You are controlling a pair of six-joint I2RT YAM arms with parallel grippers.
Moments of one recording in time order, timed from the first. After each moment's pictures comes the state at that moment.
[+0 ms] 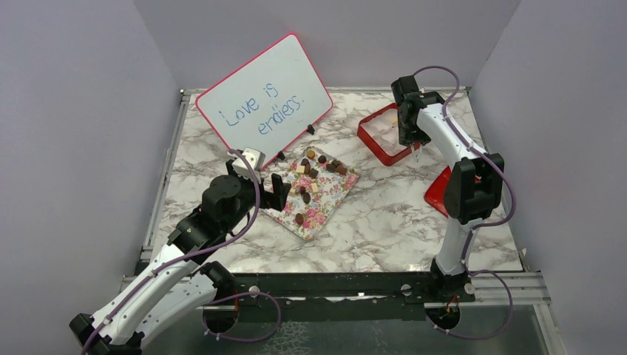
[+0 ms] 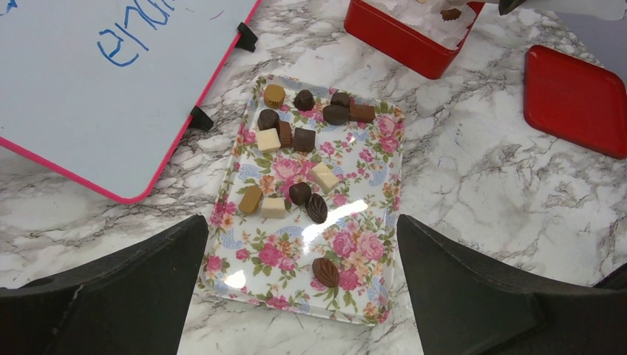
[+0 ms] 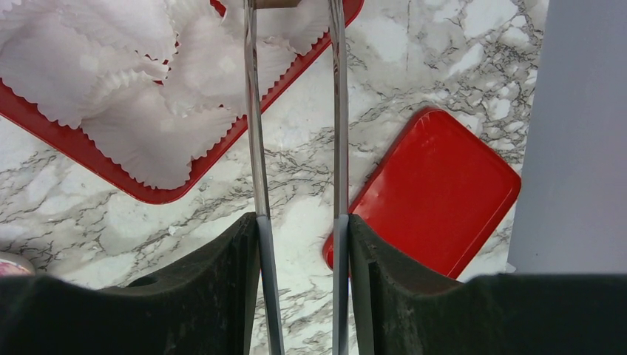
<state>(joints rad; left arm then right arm) -0.69 0.64 0.70 -0.32 -0.17 -0.22 0.23 1.93 1.75 -1.01 0.48 0.20</state>
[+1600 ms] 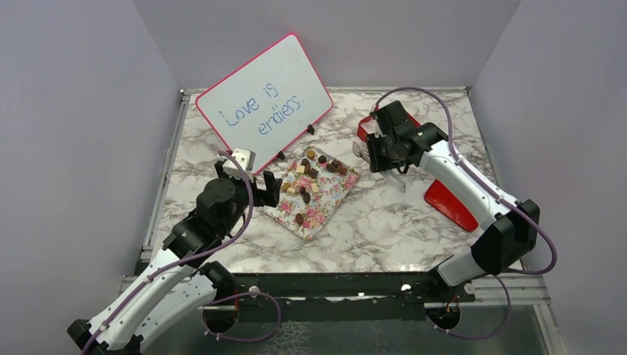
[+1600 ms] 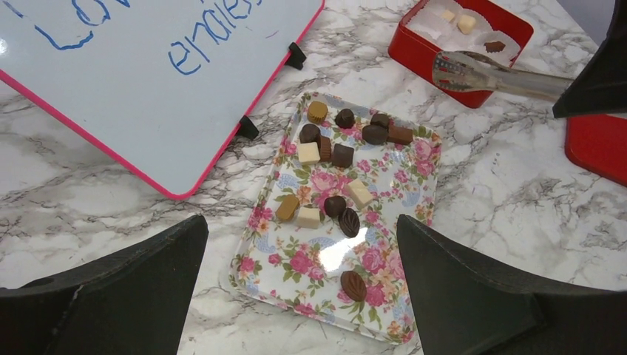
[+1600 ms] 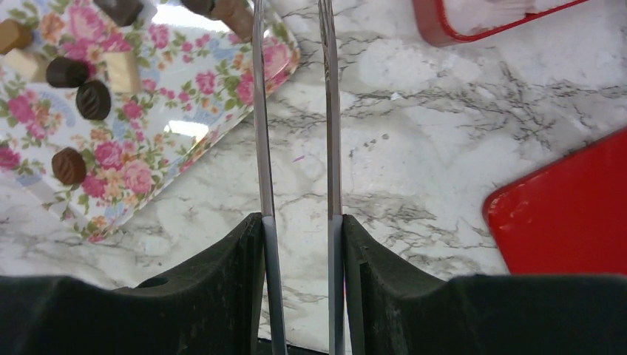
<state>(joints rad) -0.69 0.60 0.70 -0.34 -0.30 -0.21 0.49 1.52 1.43 -0.94 0.12 0.22</state>
